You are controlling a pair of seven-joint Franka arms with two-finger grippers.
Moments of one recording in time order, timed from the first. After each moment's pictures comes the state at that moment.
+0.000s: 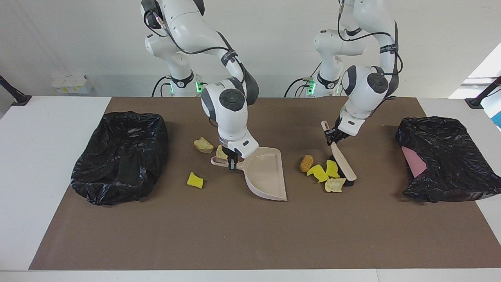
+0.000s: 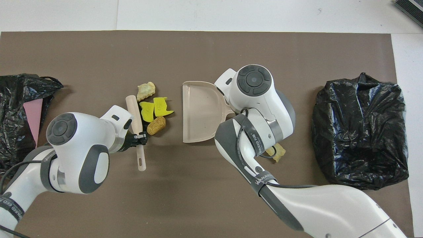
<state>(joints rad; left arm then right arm) -0.34 0.03 -0.01 -2.29 -0.28 2.33 -0.33 0.46 0.45 0.00 -1.60 -0.06 2.06 -1.07</state>
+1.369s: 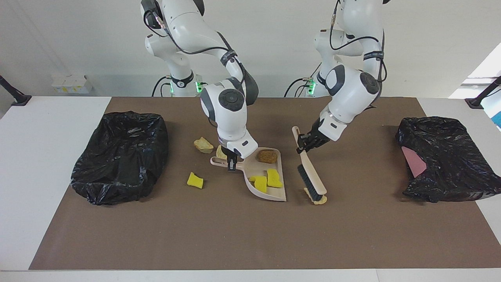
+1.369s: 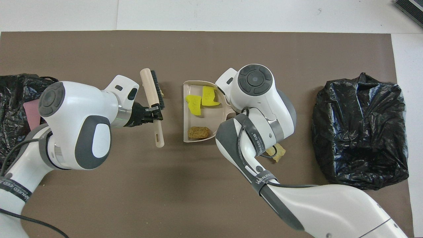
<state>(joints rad) -0.26 0.11 -0.07 -2.02 -0.40 2.24 -0.32 0.46 0.45 -0.01 -1.61 -0.06 2.06 -1.07</state>
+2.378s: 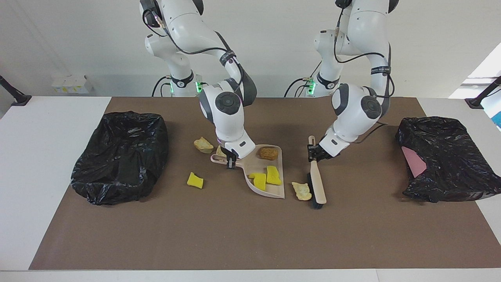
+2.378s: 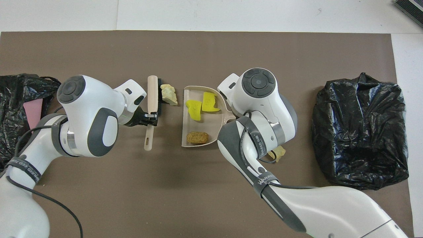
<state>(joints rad) -0.26 0.24 -0.10 -1.99 -0.32 2.20 -0.08 0.46 0.43 0.00 -1.67 -0.01 2.06 -1.07</state>
